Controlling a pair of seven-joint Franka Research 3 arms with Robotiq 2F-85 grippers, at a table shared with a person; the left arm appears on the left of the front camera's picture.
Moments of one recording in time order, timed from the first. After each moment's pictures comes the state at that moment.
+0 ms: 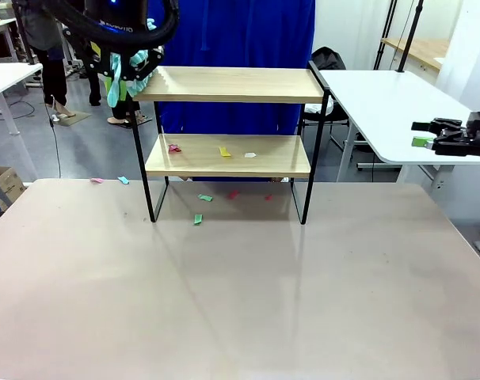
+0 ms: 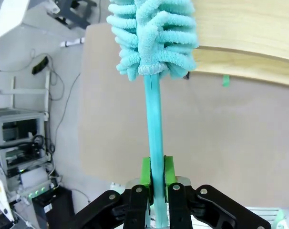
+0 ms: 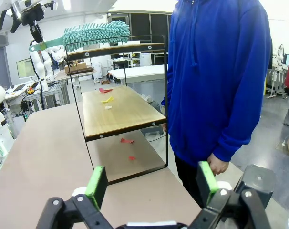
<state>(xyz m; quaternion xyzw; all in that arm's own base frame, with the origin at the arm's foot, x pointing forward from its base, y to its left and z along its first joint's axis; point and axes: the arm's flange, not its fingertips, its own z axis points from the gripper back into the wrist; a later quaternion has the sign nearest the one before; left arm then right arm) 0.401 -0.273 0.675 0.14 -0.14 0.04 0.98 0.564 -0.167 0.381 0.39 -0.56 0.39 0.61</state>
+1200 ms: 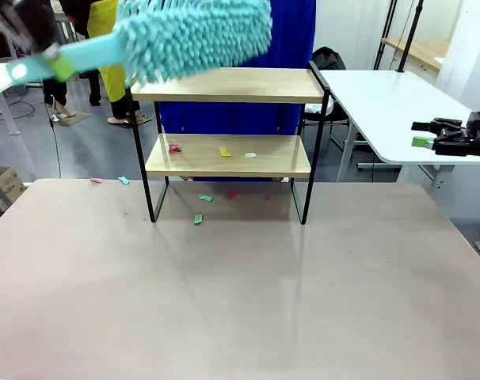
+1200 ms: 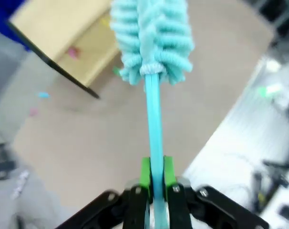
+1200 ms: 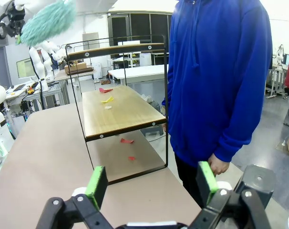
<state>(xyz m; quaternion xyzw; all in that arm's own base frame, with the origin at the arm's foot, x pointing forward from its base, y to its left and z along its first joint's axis) 0.295 -0.129 0.719 -0.12 -0.19 -0.42 0.88 0.564 -0.167 0.381 0.39 -0.56 0.39 0.62</state>
